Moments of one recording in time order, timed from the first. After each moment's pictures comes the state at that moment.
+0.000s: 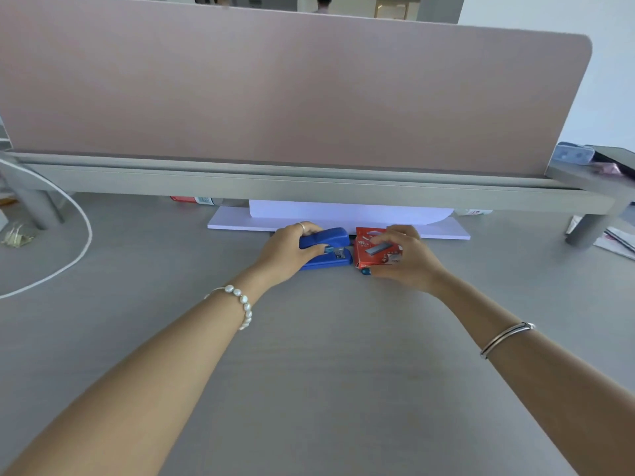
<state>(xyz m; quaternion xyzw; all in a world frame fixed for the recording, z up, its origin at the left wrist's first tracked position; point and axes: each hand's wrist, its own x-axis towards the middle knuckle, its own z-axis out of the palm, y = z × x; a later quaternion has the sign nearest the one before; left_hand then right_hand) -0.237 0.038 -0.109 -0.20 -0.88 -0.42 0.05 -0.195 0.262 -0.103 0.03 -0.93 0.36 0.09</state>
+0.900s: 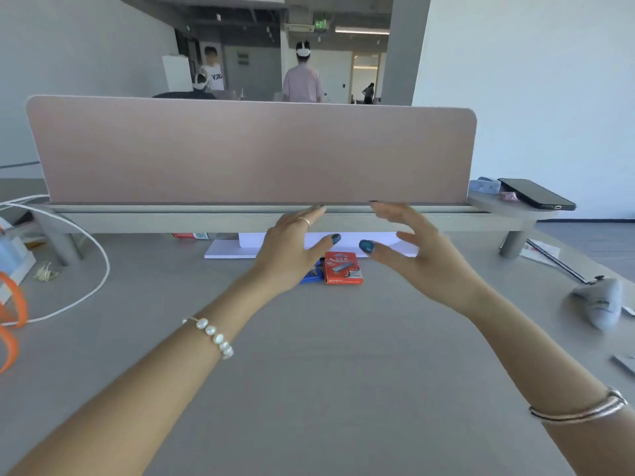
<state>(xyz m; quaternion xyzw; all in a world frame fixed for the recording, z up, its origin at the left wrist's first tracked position) -0.116 0.066 0.002 -0.26 -0.88 -0.34 0.20 -0.034 0.251 0.024 0.14 -0.87 0.43 0.21</state>
